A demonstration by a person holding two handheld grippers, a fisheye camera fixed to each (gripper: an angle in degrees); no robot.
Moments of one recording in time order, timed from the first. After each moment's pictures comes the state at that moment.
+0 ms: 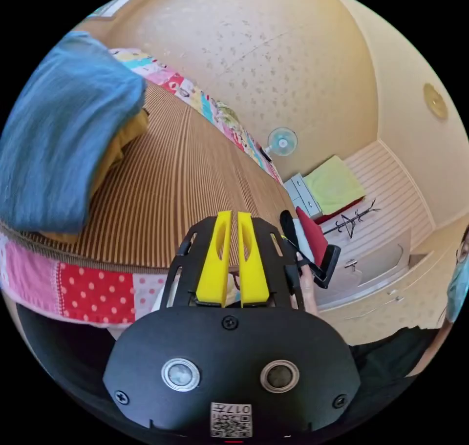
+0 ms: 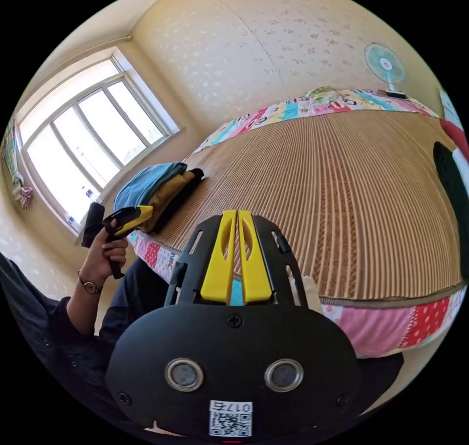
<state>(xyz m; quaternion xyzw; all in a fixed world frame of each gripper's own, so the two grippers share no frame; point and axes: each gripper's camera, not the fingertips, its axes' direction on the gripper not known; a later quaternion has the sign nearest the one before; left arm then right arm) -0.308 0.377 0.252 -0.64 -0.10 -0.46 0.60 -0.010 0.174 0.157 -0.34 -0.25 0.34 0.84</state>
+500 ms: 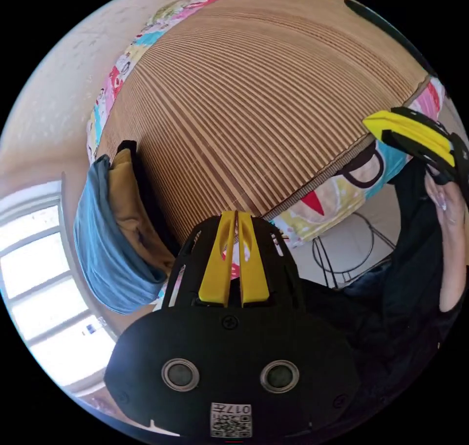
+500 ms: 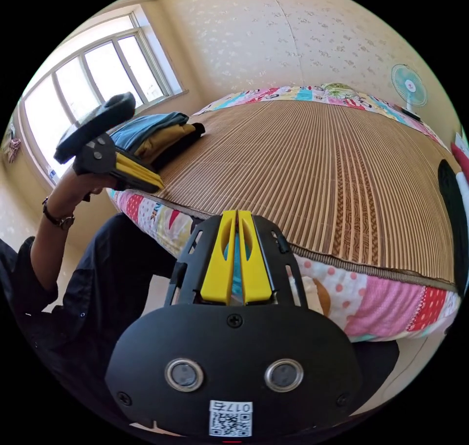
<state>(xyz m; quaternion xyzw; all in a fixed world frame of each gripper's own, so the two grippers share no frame) -0.118 0.528 0.389 -0.94 -0.04 0.21 0.26 -0.042 0.154 0.112 -0.36 -0.23 0.23 0.87</state>
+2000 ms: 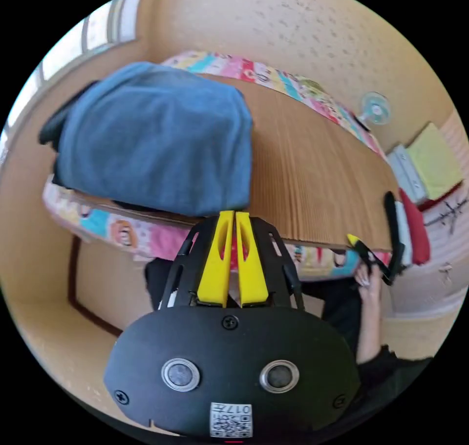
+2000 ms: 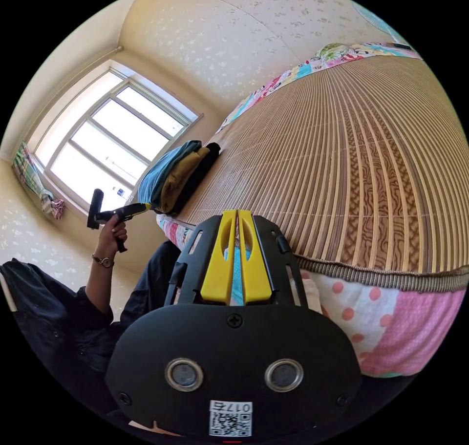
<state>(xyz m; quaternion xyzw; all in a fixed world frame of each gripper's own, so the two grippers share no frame) -0.328 0.269 0.325 -0.72 -0.40 -0.10 0.56 0.105 0.163 0.128 -0.32 -0.35 0.41 0.78</state>
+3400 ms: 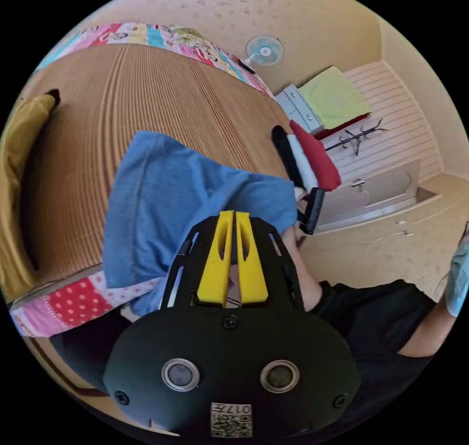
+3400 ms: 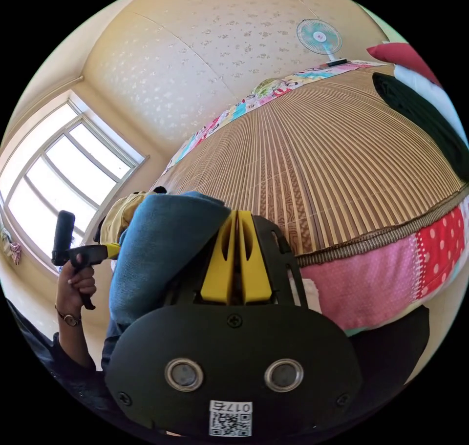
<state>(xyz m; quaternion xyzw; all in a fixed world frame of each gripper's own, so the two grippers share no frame) -0.155 0.479 0.370 -0.79 0.01 -0.30 0.54 0.128 0.165 0.093 -0.31 -0.14 0.45 0.83</state>
